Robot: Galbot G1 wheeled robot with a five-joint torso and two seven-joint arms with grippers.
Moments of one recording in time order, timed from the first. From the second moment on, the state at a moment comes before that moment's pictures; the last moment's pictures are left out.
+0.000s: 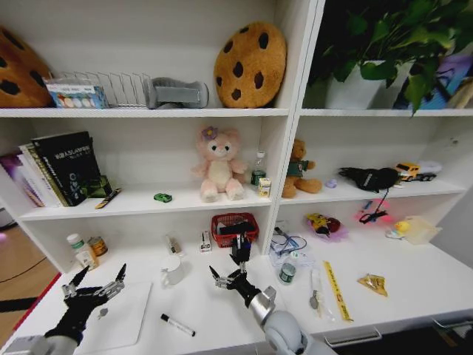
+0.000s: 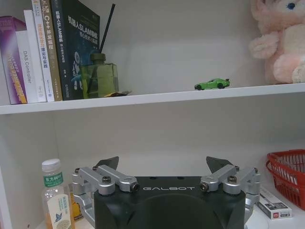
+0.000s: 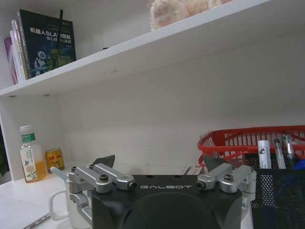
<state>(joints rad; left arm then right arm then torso) 1.97 -1.36 -1.07 -2.40 -0.45 0.13 0.10 -1.24 1.08 -0.09 1.88 0.48 0.11 0.03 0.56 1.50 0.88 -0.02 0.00</state>
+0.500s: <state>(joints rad) 1.97 -1.36 -1.07 -2.40 -0.45 0.13 0.10 -1.18 1.07 -0.09 1.86 0.48 0.08 -0.03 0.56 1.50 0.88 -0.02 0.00</state>
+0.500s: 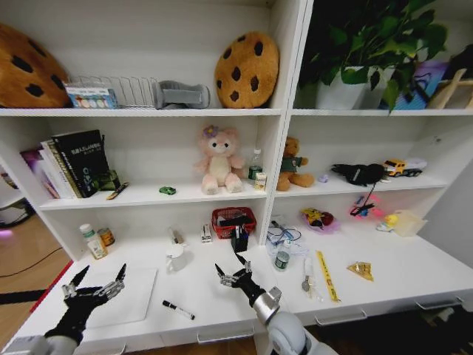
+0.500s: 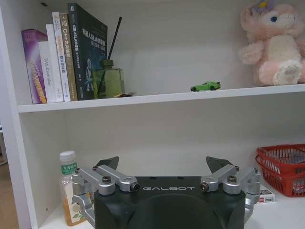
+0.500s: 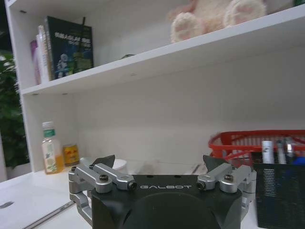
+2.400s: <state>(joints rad) 1.97 -1.36 -1.07 -2.40 -0.45 0.13 0.10 -0.65 1.23 -0.71 1.47 0.31 -0.06 -0.24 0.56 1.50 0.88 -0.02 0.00</state>
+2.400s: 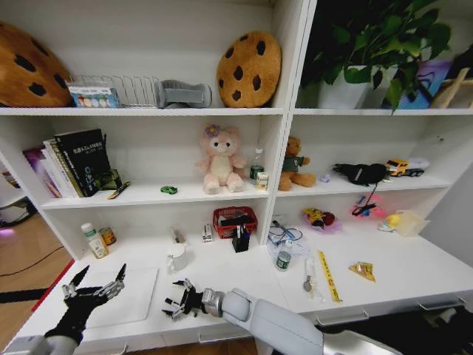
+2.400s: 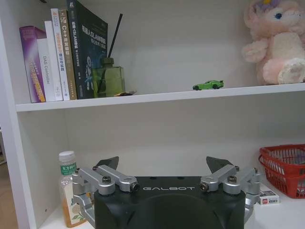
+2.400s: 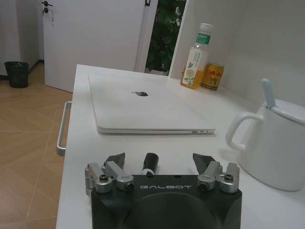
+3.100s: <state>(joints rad) 1.97 -1.36 -1.07 -2.40 -0.45 0.13 0.10 -0.65 1.23 -0.73 1.47 0.51 -0.14 -0.19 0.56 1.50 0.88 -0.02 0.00</state>
